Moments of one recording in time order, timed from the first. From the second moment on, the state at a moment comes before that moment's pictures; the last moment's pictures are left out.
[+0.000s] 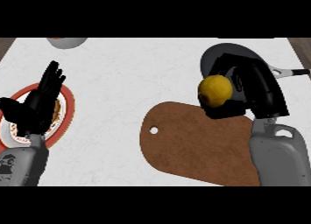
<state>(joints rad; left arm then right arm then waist) -0.24 0.23 0.07 -1.46 0.05 0.08 0.08 -0.47 -0.04 0.01 -1.73 0.77 0.19 0.31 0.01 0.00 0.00</state>
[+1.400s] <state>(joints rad) -0.31 0.19 0.04 -1.43 0.03 0.07 0.06 -0.90 -0.40 -0.41 -0.36 0.76 -0.14 -0.32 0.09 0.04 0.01</state>
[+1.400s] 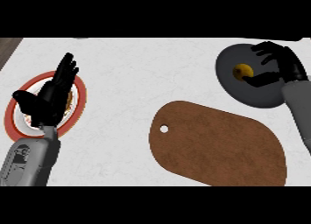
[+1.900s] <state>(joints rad) -0.32 0.19 0.04 -1.43 0.03 0.07 0.07 -0.93 -0.43 -0.50 -0.25 0.67 -0.06 -0.49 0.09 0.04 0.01</state>
